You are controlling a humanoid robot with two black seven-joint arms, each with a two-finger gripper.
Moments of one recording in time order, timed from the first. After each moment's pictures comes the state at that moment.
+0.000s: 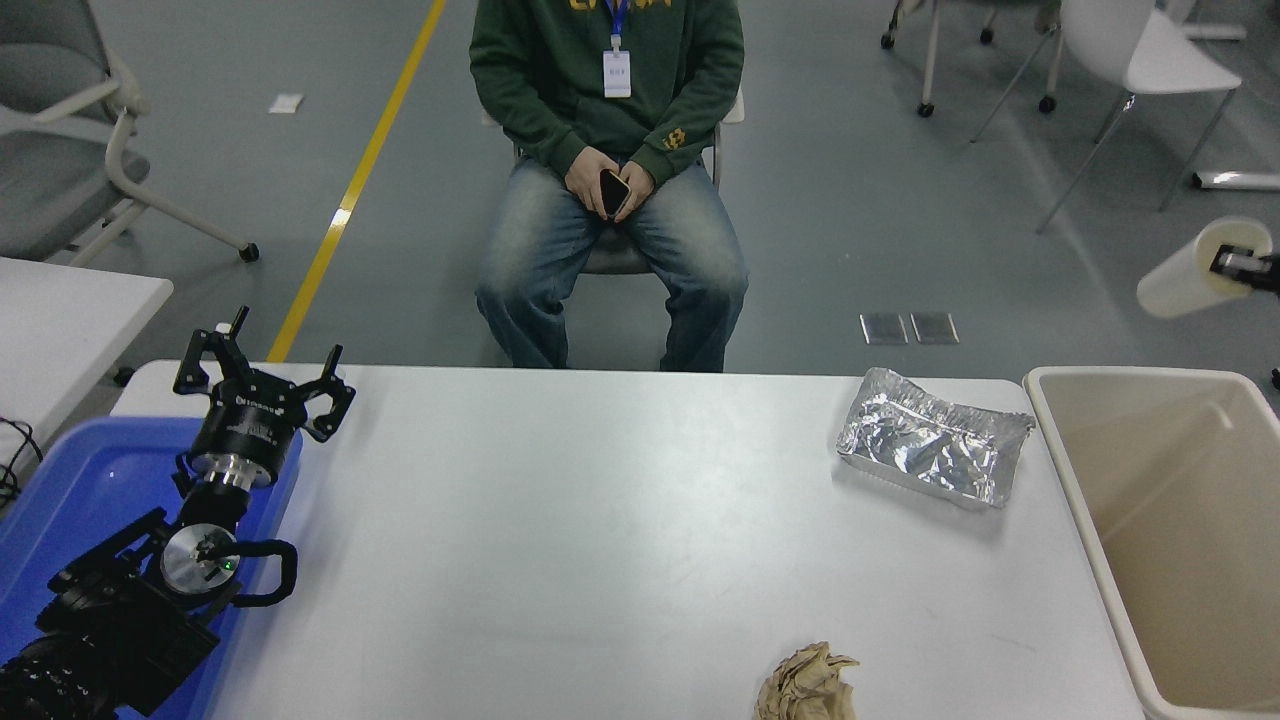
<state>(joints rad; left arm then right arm) -0.55 0.33 -0.83 -0.44 -0.19 -0.66 -0.48 1.03 -0.50 -0.55 -0.04 -0.58 0.16 0.27</state>
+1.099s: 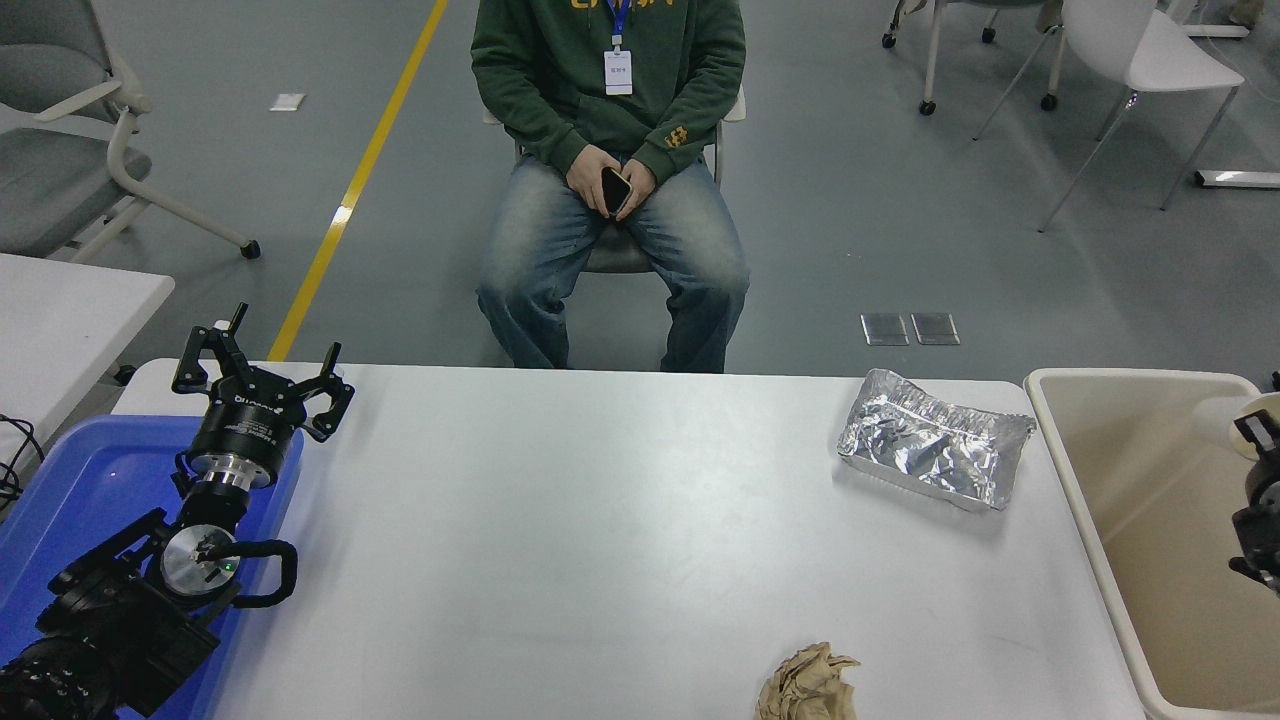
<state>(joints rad) -0.55 0.33 -0.83 -0.44 -0.19 -0.66 -0.48 0.71 -0.30 -0.06 -0.14 -0.26 -0.22 0.16</state>
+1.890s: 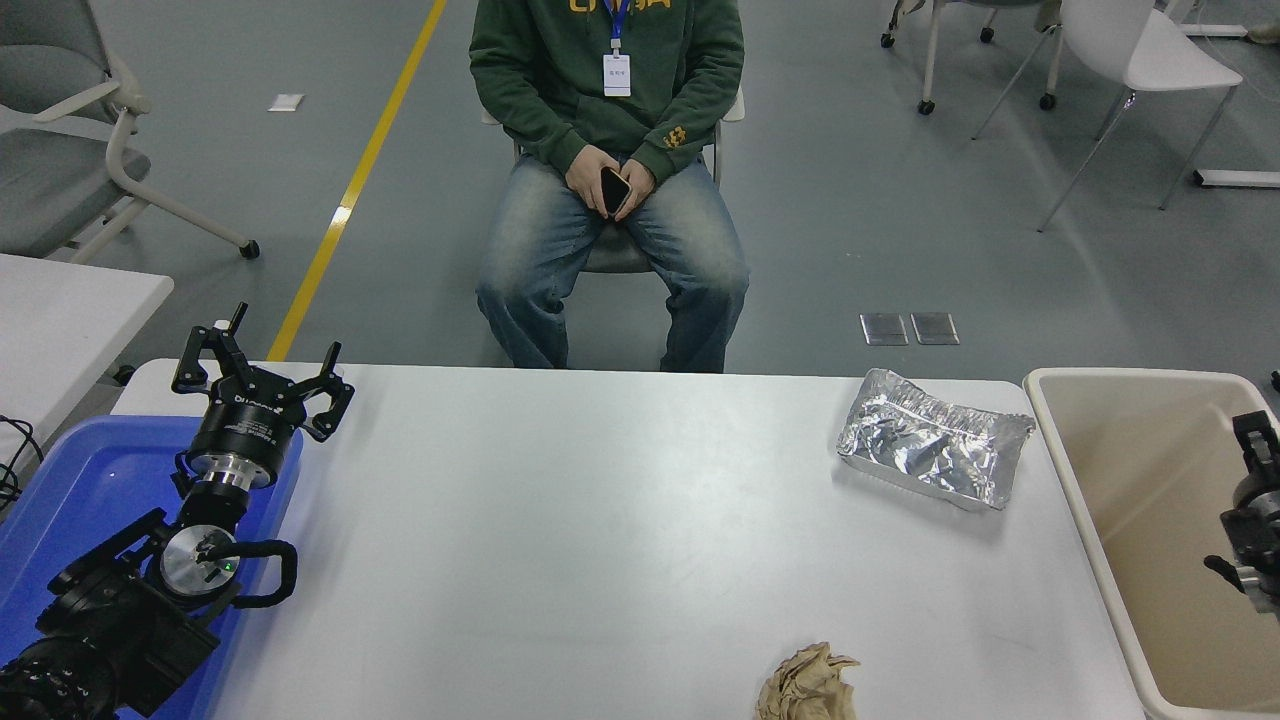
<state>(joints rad) -0.55 0.33 -0.83 -0.44 -0.19 -0.66 -0.48 0.75 -0.29 0.01 -0.13 -0.24 -0.22 0.14</state>
